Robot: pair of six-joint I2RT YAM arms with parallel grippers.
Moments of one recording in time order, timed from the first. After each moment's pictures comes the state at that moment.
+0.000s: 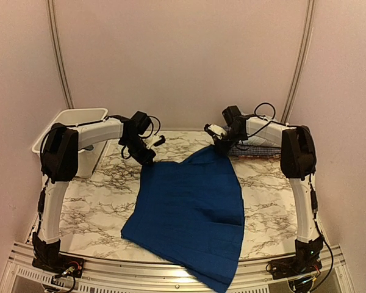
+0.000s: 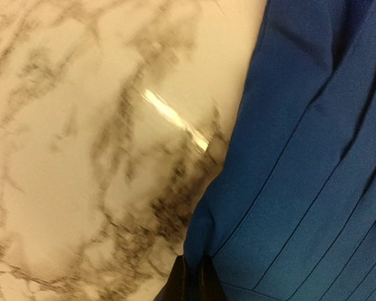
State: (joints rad) left arm -0.51 2.23 1.82 -0.83 0.20 0.28; right arm 0.36 2.31 1.92 -0.69 -0.20 -0.42
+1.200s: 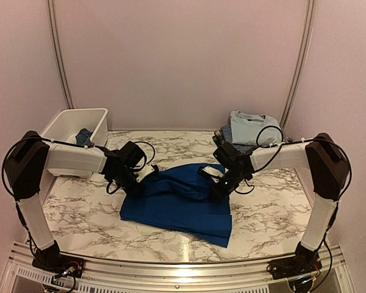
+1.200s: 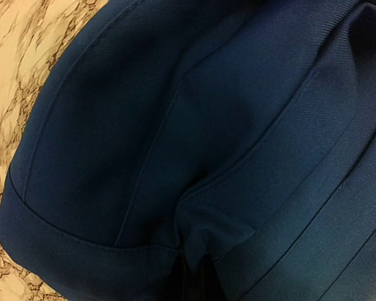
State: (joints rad) left arm -0.68 1.83 1.13 -0.49 0.02 0.25; right arm 0.66 1.85 1.16 -0.55 -0.25 -0.05
